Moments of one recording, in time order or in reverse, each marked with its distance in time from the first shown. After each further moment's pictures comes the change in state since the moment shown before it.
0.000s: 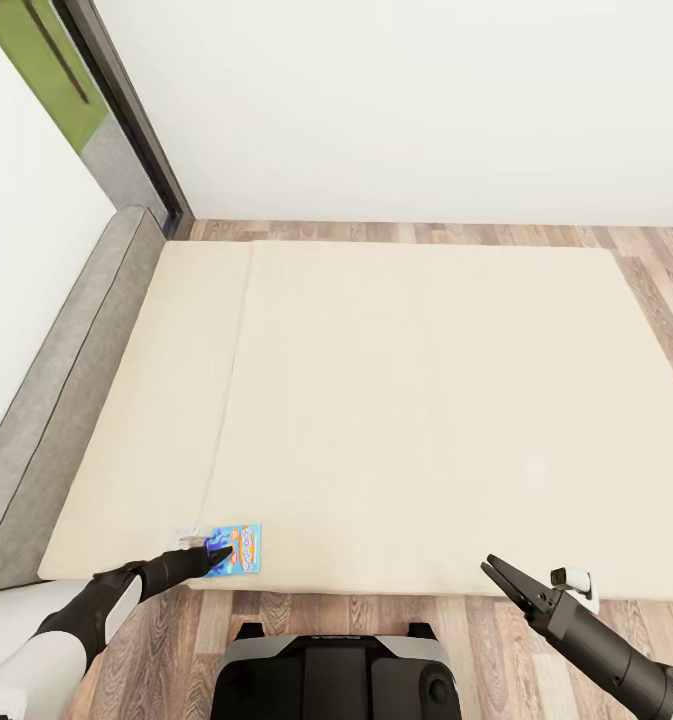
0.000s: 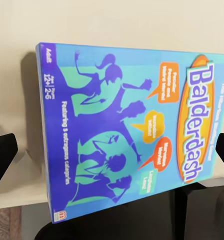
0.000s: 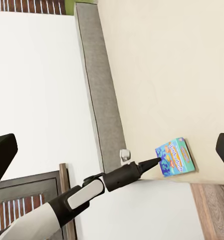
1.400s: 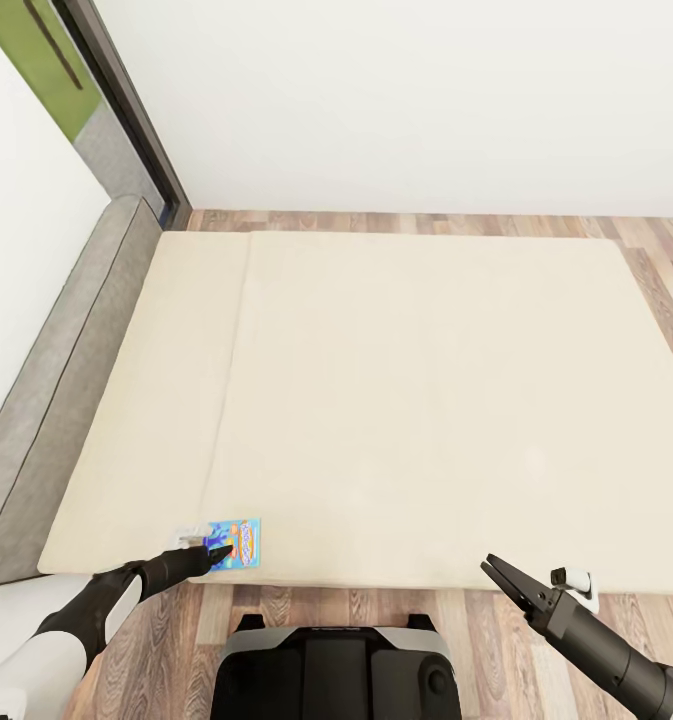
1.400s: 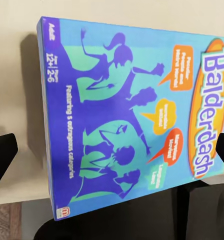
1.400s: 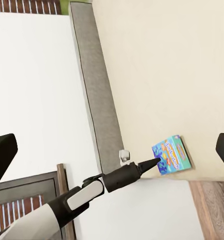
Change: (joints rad) left arm 0.000 0.000 0.001 0.000 0.001 -0.012 -0.002; right arm 0.000 0.003 -0.001 -0.001 0.000 -0.003 -0.002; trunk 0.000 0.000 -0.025
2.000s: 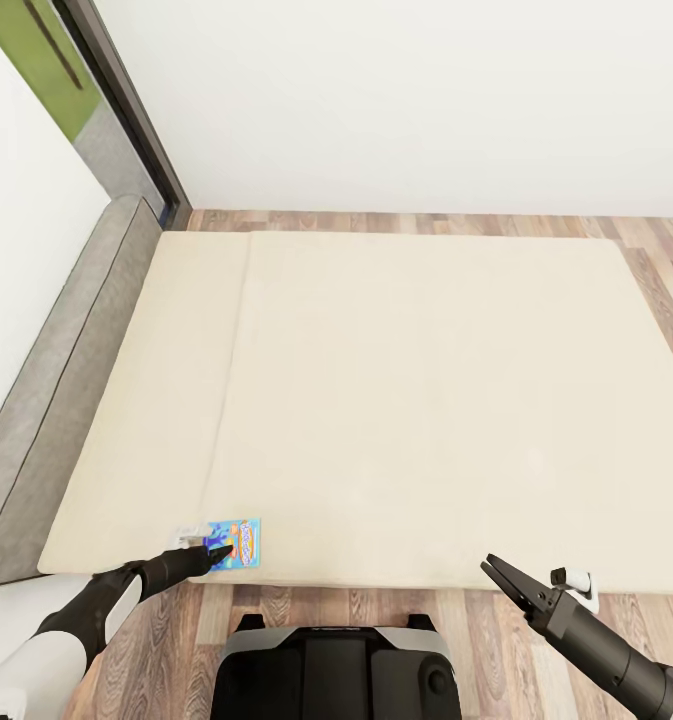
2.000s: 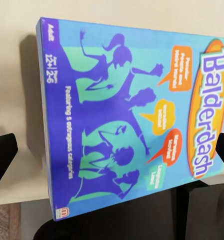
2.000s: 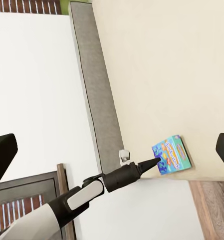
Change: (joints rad) left arm 0.000 0.000 0.000 0.000 0.001 0.000 -0.002; right arm 0.000 0.000 0.000 0.000 0.000 0.000 0.000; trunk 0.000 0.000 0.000
